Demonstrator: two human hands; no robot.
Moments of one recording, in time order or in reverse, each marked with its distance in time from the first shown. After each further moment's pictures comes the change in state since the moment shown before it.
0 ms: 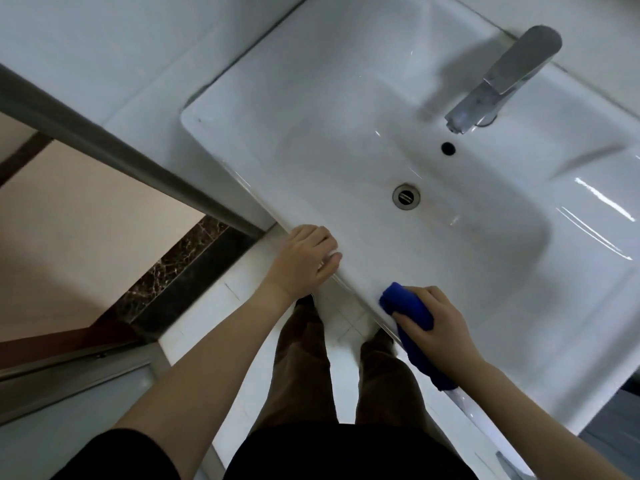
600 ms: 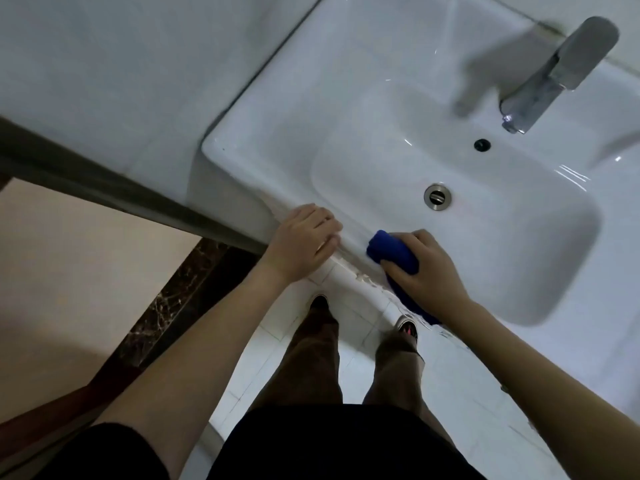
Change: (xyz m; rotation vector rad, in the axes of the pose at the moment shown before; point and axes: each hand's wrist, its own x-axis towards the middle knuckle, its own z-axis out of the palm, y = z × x) left_hand 0.027 -0.130 -0.051 -0.027 -0.105 0.229; right_hand 0.110 -0.114 0.063 -0.129 0.173 -0.014
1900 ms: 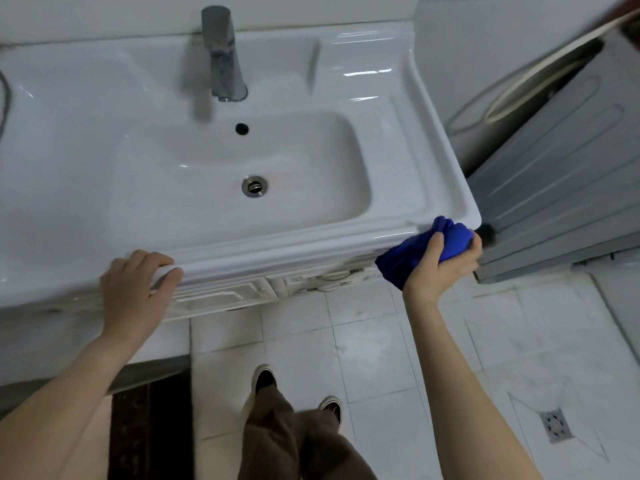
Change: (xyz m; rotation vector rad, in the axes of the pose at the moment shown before) left_hand 0.011 -0.009 0.003 0.115 -0.007 0.065; right_hand -0.193 0.075 0.037 0.627 1.823 0.829
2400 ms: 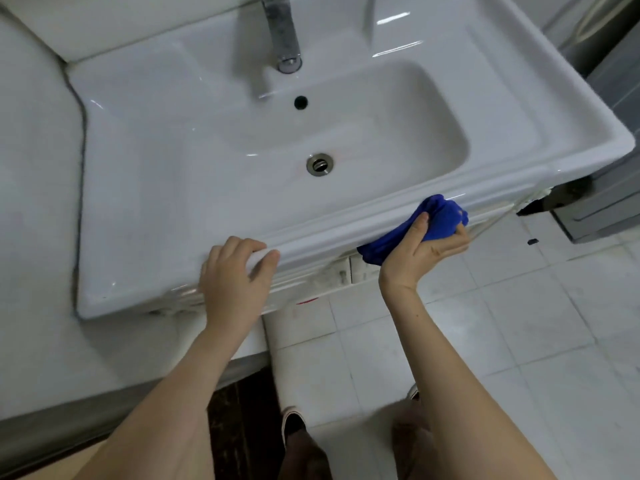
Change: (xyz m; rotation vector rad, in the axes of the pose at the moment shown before) left_hand -0.002 -0.015 -0.004 -0.198 0.022 0.073; right_hand -0.173 0.036 0.112 0.168 0.062 0.039
